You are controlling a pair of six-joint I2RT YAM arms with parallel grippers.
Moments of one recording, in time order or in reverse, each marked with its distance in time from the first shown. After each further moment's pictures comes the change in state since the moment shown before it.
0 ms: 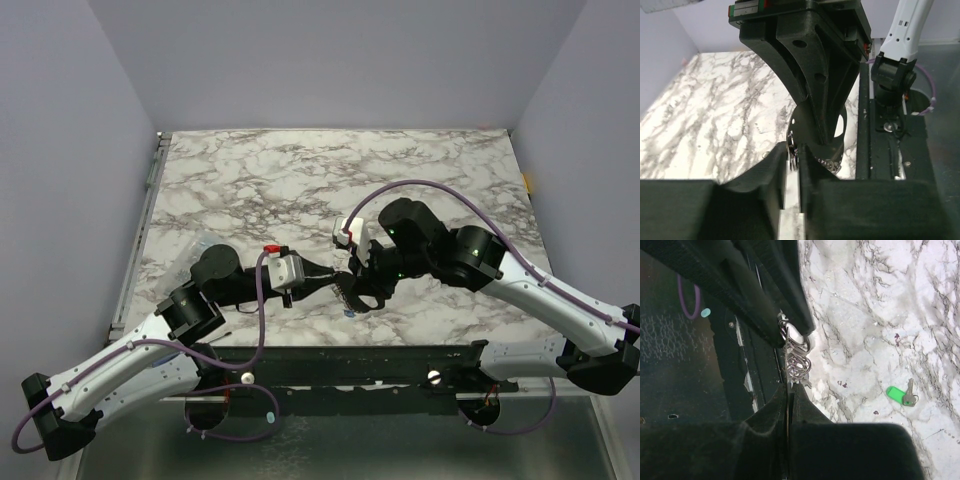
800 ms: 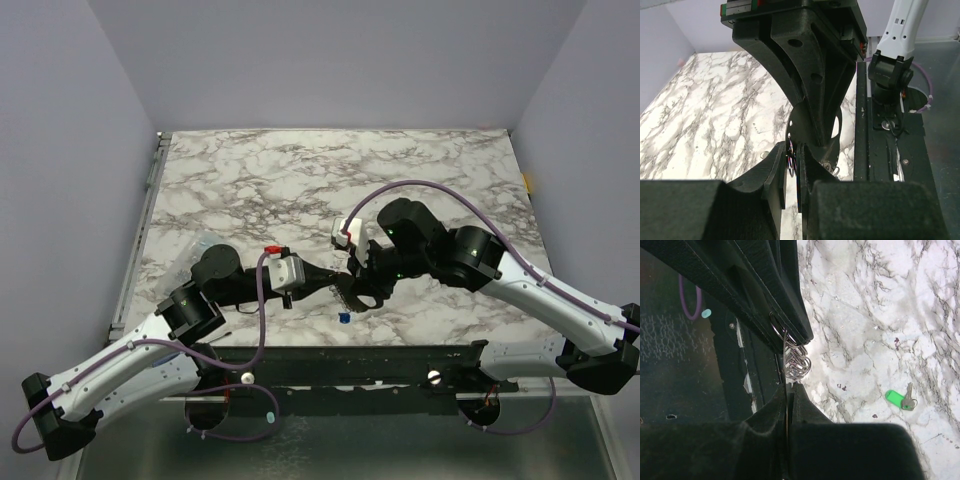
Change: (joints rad) left arm 0.000 0.002 0.000 -0.004 0.013 0.016; right arm -0.001 0.005 0.000 0.010 -0.005 -0.001
